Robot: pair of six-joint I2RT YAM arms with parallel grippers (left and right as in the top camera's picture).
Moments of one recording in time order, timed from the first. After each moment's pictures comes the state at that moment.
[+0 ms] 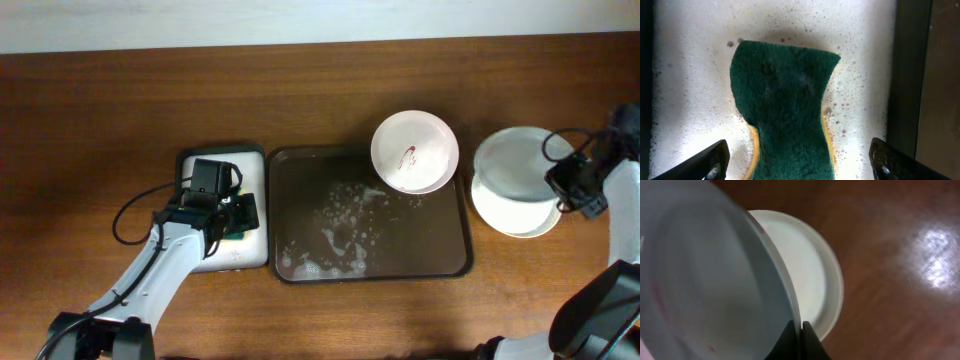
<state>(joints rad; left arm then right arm) -0.18 1.48 0.79 -0.46 -0.08 -0.29 -0.50 1.65 1.29 -0.96 0.03 0.51</state>
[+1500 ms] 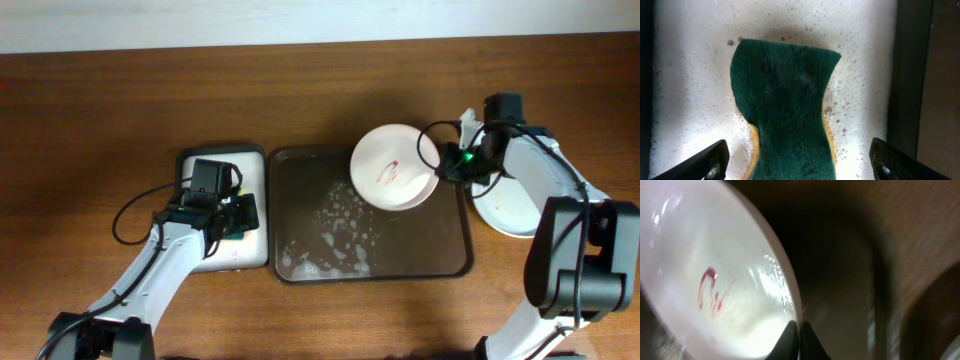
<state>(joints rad) -0.18 1.48 0.79 -0.46 -0.08 -0.29 -0.10 1.89 1.25 -0.72 -0.39 0.12</state>
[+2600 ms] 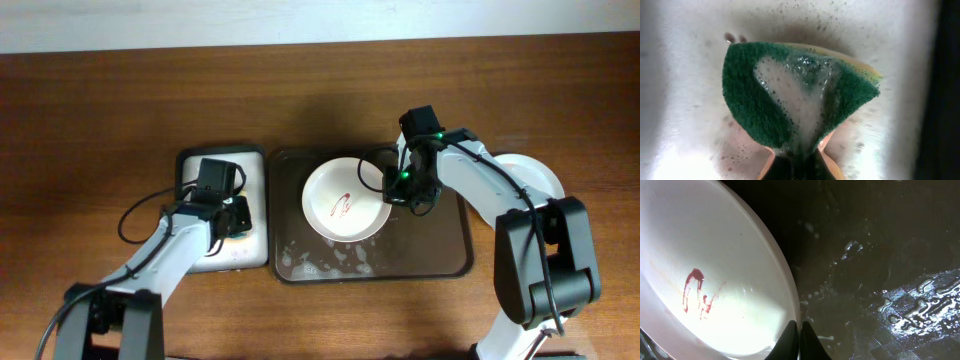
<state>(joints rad) -0.18 1.57 0.79 -0.42 -0.10 -0.34 0.23 1.89 1.25 -0.82 -0.27 0.32</state>
